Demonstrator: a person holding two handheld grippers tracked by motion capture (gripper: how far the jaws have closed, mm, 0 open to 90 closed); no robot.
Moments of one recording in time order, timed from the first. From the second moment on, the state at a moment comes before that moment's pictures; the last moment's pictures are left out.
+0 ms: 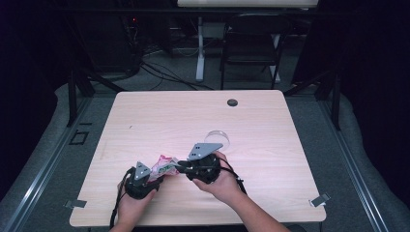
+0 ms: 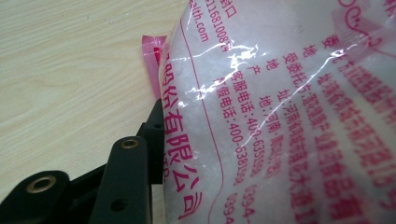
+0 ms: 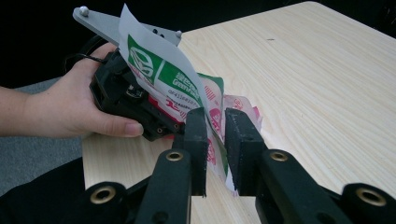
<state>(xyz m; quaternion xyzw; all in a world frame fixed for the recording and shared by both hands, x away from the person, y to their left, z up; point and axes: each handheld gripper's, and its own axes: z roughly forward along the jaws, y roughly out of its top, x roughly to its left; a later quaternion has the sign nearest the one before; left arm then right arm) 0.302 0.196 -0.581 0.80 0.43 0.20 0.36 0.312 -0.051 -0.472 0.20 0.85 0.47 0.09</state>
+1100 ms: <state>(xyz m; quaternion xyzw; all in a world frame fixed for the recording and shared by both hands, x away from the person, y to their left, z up) 0.292 0.204 -0.555 0.80 0.41 0.27 0.34 0.302 -0.071 -0.464 0.18 0.83 0.52 0.08</state>
